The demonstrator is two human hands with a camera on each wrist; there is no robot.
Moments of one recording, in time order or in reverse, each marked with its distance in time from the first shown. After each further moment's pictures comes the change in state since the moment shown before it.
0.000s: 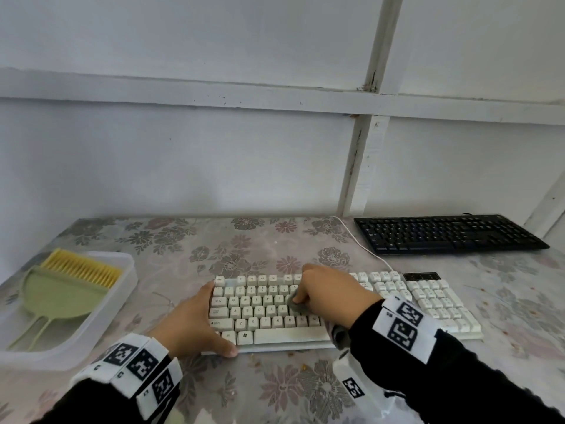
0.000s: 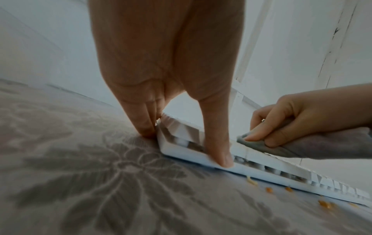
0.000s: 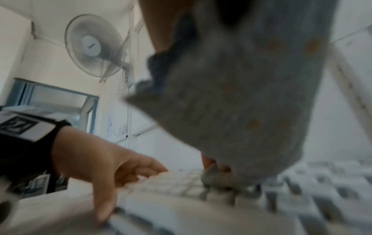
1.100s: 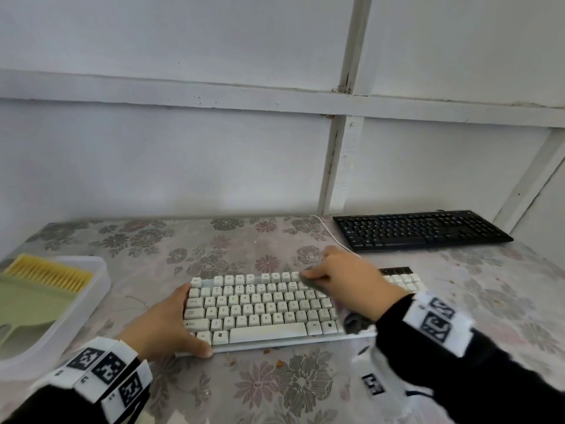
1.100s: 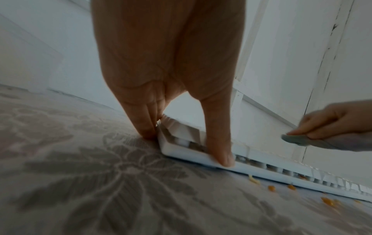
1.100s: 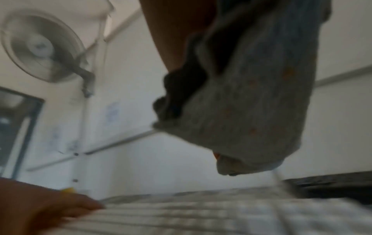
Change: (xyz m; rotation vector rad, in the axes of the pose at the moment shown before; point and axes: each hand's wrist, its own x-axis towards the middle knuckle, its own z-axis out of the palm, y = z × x) left_hand 0.002 -0.003 0.000 -0.034 -0.031 -0.030; right_hand -0.042 0.043 -0.025 0.003 0.093 0.092
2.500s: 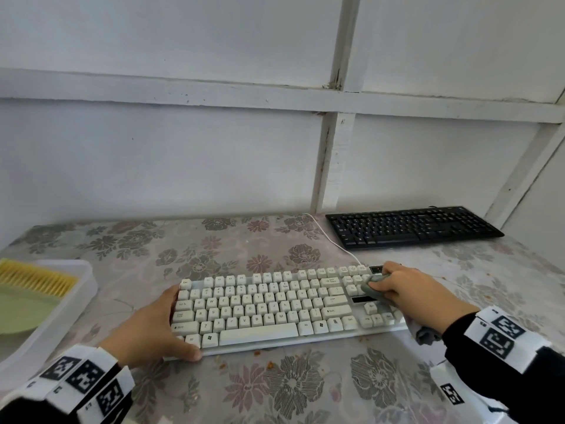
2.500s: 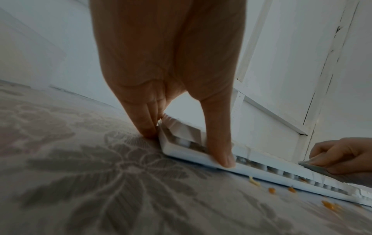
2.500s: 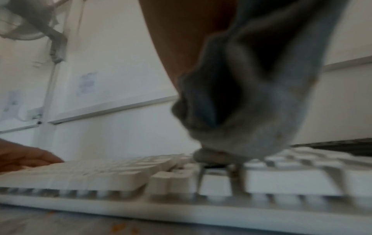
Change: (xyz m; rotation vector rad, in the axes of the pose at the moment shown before) left_hand -0.003 0.003 0.000 -0.021 0.010 0.005; right_hand -0.042 0.114 0.019 -0.183 -0.023 0.174
